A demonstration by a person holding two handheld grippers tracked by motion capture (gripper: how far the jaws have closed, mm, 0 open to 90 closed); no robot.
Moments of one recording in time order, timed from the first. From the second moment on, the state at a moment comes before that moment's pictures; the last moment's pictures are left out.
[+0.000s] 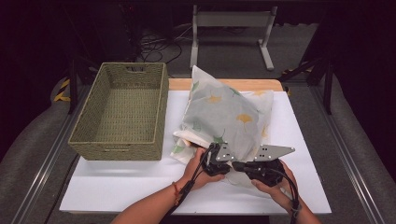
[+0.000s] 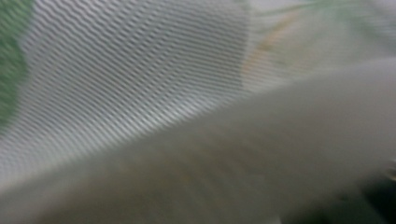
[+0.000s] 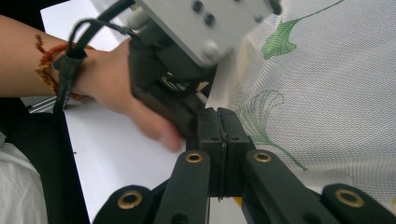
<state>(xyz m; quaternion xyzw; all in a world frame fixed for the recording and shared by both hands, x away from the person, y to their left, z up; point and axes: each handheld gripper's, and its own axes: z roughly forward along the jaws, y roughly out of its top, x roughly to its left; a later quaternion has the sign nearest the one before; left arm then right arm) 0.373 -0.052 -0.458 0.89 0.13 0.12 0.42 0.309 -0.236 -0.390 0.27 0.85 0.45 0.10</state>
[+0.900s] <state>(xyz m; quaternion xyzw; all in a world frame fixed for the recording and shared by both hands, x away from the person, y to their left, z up) 0.397 -0.022 -0.457 0.86 0.20 0.15 0.45 0.313 -0.234 -0.401 0.27 0.86 0.41 0.12</state>
